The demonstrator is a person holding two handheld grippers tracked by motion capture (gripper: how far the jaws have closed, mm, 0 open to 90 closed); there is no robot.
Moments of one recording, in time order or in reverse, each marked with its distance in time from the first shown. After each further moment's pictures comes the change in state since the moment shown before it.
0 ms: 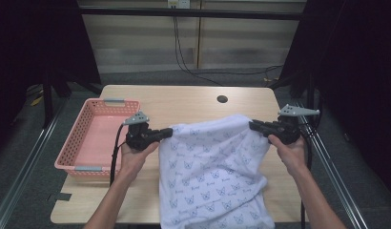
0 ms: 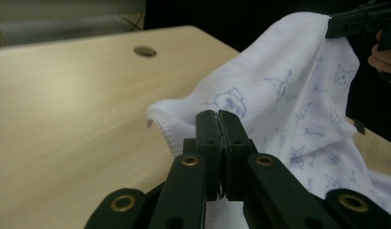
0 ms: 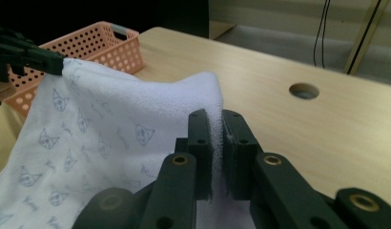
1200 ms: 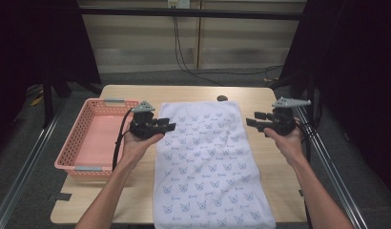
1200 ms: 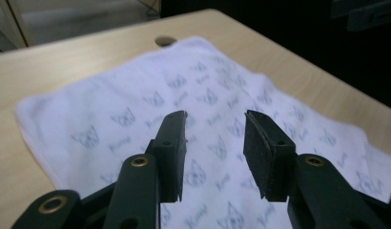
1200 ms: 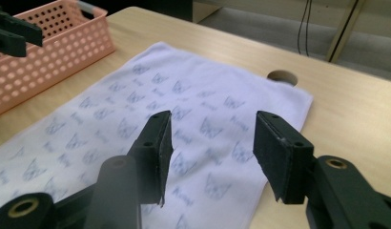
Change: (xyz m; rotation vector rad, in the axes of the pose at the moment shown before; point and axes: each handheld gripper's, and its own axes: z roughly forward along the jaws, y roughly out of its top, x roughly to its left) left arm 0.013 0.005 0.021 0.122 0.057 0.030; right arm -0.024 0.005 0.024 0.068 -0.060 -0.026
